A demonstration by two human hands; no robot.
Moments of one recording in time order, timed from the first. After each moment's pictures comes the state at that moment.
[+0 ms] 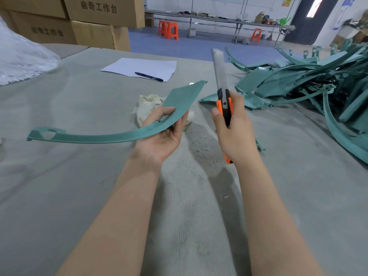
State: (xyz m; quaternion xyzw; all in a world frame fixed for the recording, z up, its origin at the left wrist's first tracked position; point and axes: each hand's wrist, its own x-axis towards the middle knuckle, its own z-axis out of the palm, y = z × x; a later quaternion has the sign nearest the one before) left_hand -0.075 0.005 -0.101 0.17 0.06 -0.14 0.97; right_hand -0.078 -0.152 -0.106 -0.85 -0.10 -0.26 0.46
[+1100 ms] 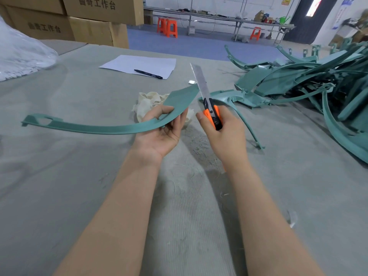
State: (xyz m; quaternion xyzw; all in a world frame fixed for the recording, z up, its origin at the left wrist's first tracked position) left_hand -0.079 0.009 -0.098 0.17 0.09 -0.15 0.97; right_hand -0.071 -0.140 -0.125 -0.84 -0.09 -0.28 0.46
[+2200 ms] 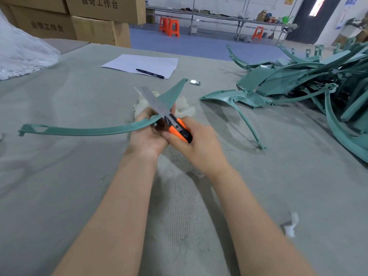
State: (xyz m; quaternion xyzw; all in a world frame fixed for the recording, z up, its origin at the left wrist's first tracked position) left_hand -0.071 0.015 -0.105 0.12 0.10 -0.03 0.99; right_hand -0.086 -0.106 -0.131 -0.85 -0.22 -0.17 0.44
